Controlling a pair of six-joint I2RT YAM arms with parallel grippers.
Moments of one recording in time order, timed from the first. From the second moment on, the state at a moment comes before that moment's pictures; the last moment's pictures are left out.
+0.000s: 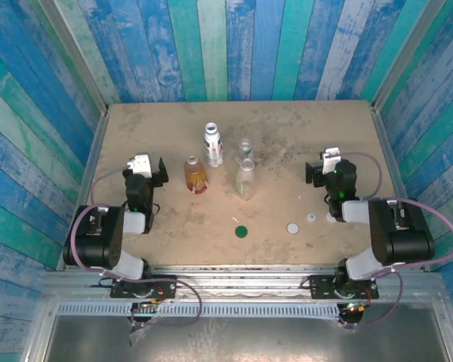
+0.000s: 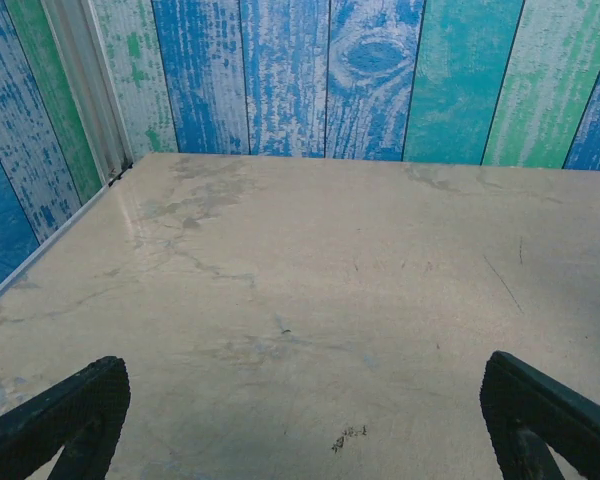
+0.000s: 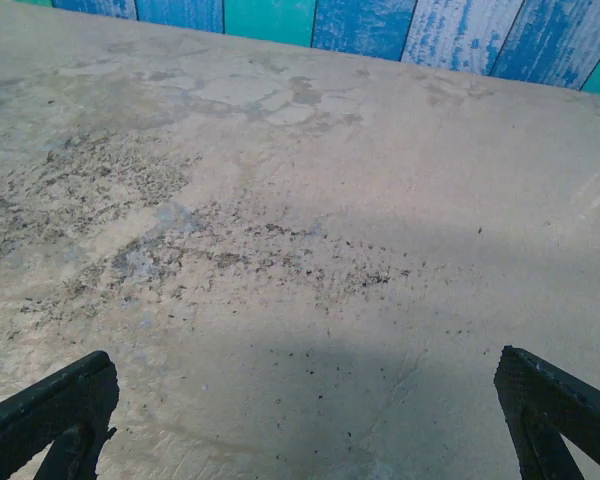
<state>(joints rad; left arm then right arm) -0.04 1.48 0.27 1.07 -0.16 -0.02 0.06 1.52 0.41 0.73 -0.02 -0.10</state>
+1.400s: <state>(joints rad) -0.12 0.88 0.20 0.75 -0.26 -0.08 0.17 1.14 0.57 0.25 0.09 0.04</state>
